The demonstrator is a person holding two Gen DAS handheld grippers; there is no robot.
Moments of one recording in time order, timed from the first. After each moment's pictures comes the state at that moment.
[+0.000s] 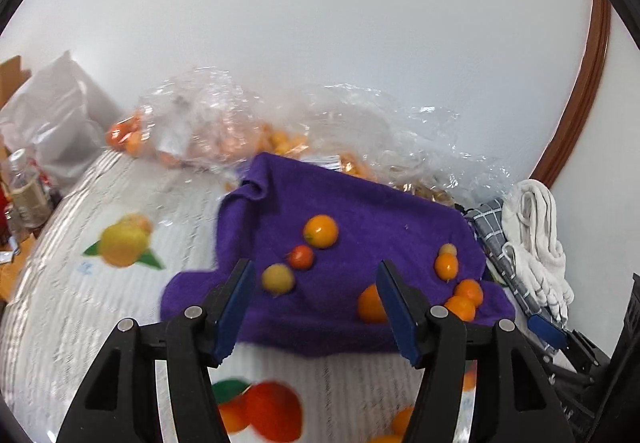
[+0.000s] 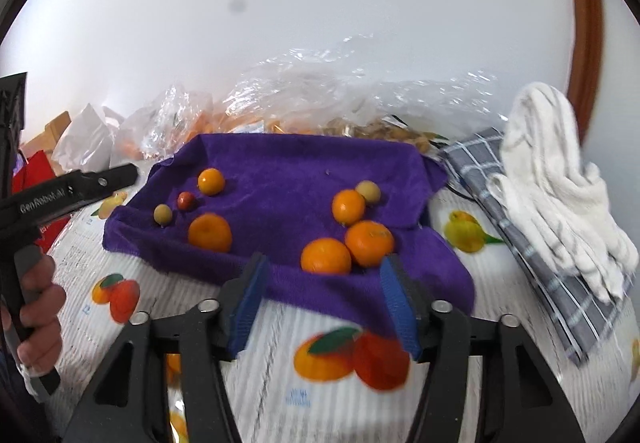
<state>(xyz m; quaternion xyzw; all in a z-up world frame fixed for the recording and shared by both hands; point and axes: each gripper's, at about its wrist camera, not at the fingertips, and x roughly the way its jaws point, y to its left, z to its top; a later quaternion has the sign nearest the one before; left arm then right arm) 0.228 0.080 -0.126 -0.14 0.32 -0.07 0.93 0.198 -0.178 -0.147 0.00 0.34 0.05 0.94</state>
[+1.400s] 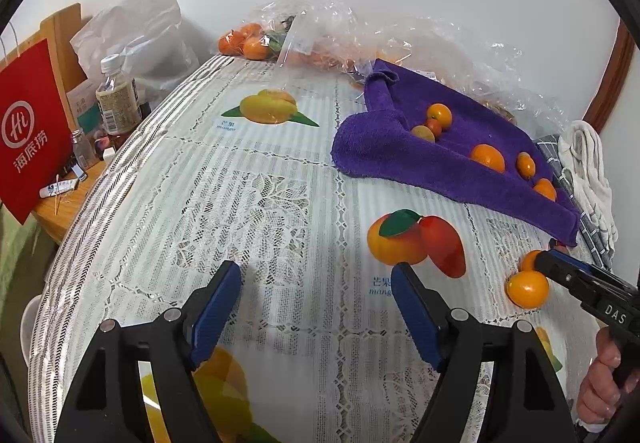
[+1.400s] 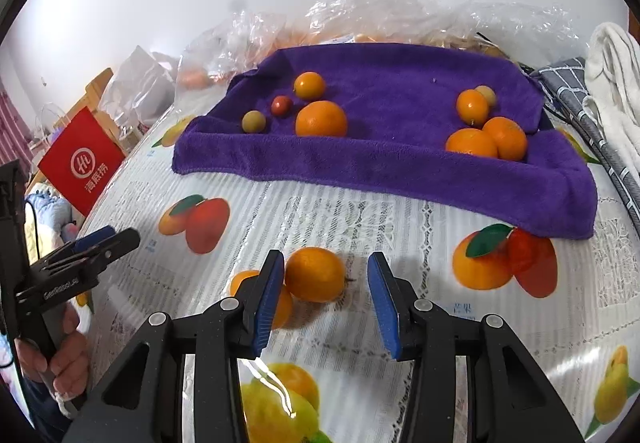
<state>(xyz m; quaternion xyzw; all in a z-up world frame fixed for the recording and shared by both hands) 0.151 0.158 -0.194 -0.11 0.41 0.00 0.91 0.185 -0.100 -0.195 0.03 0.43 0.15 0.89</state>
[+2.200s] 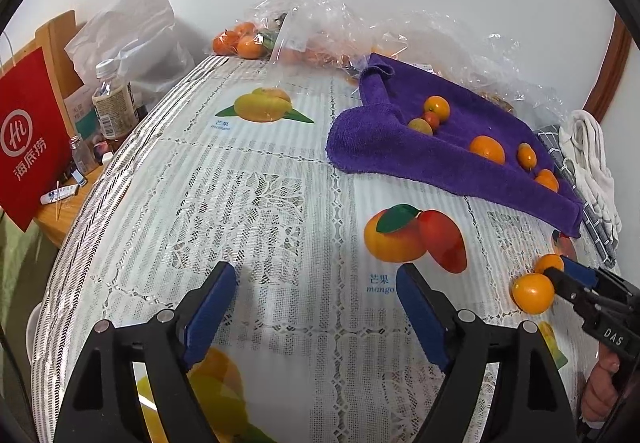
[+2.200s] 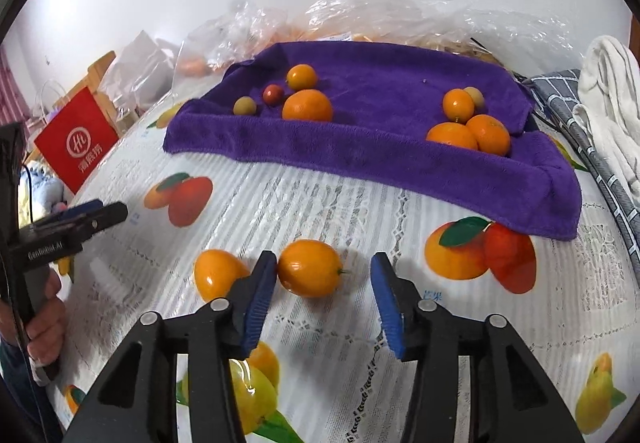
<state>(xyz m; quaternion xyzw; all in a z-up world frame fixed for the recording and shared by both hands) 0.152 0.154 -0.195 -0.10 0.41 0.00 0.91 0.168 -0.112 -0.206 -0.02 0.42 0.16 0.90</state>
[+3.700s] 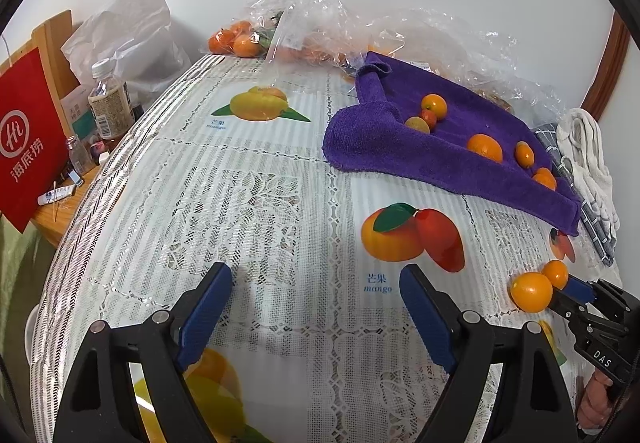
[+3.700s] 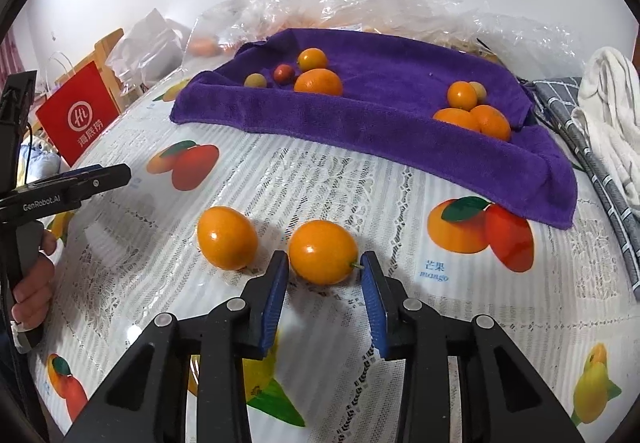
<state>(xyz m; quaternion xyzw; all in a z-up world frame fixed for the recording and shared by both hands) 0.153 0.152 -0.197 -0.09 0.41 0.00 0.91 0.151 -0.108 -0.213 -0.05 0.42 0.15 0.89</state>
